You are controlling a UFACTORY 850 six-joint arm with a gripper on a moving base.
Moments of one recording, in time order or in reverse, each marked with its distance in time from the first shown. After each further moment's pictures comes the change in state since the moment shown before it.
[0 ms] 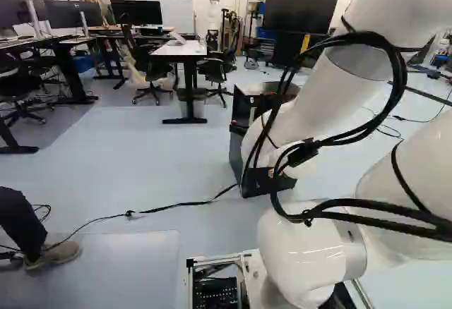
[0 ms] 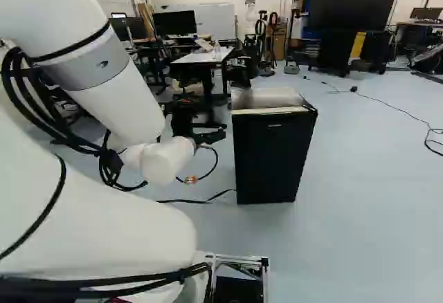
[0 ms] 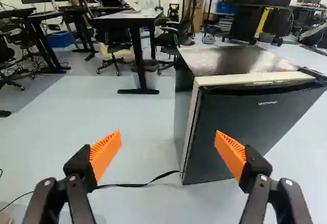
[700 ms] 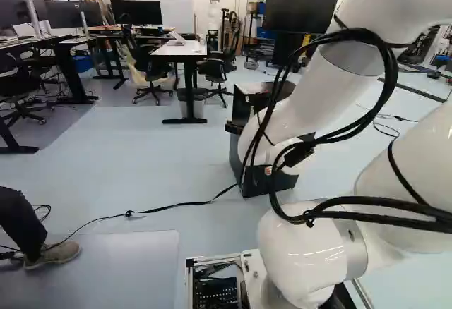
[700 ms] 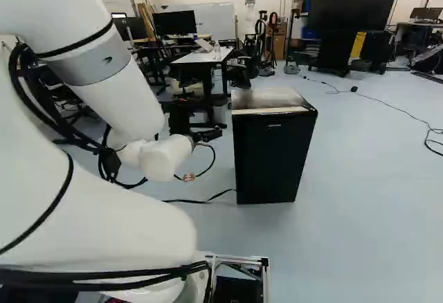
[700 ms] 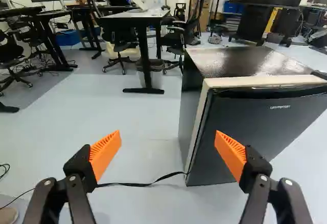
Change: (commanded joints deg) arm 2.7 -2.3 -1.9 0.2 0.0 0.0
